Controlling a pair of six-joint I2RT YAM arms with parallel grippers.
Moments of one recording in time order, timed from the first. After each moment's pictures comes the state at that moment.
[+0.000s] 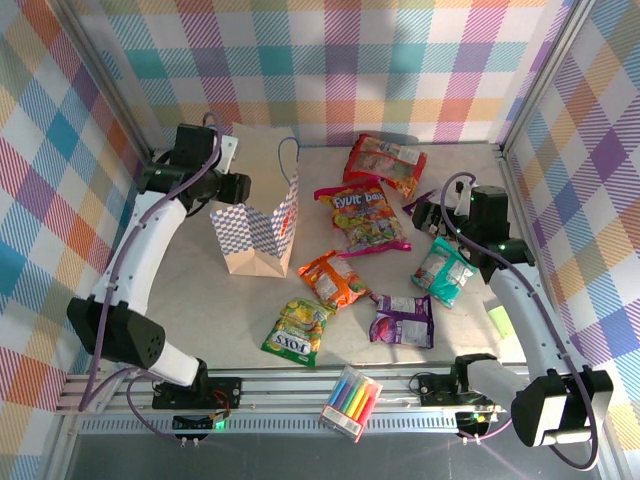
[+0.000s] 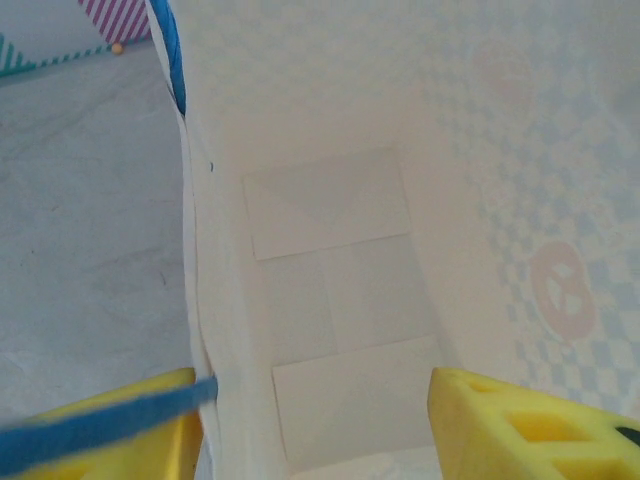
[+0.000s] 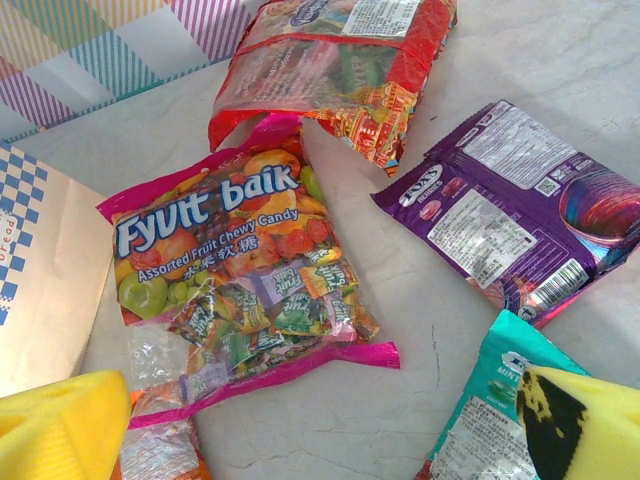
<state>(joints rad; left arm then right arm) -0.21 1.49 1.63 -0.96 0.02 0.07 0.11 1.07 0.94 -0.50 -0.16 0.33</state>
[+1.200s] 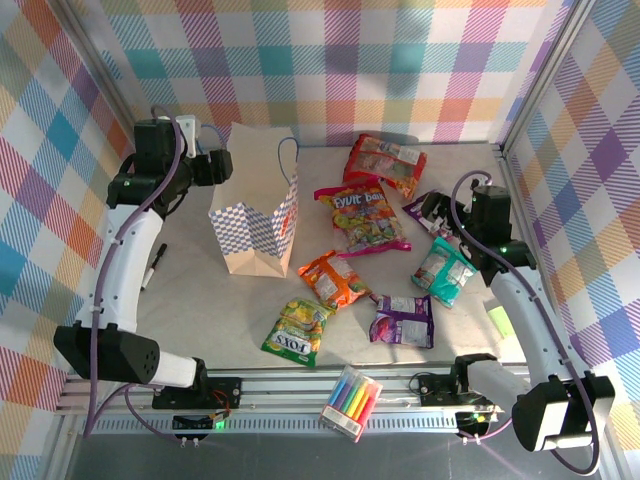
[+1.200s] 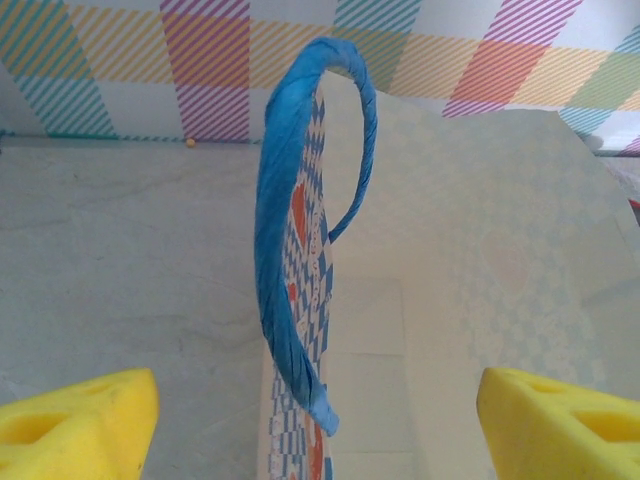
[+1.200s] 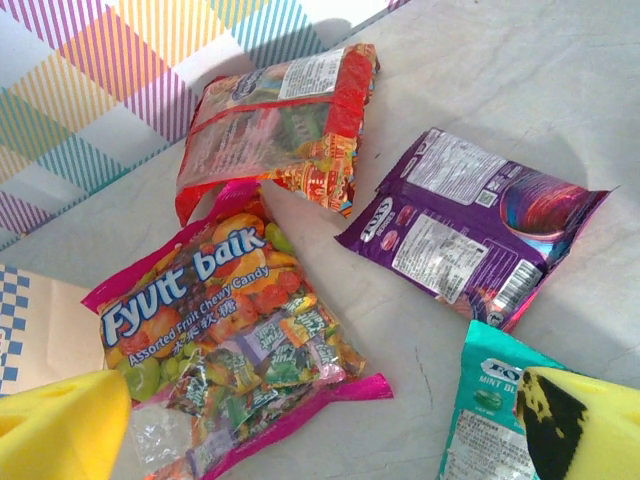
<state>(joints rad) -0.07 1.41 1.60 -0.78 0.09 -0.14 0.11 1.05 0.93 -0.46 -0.02 0.52</state>
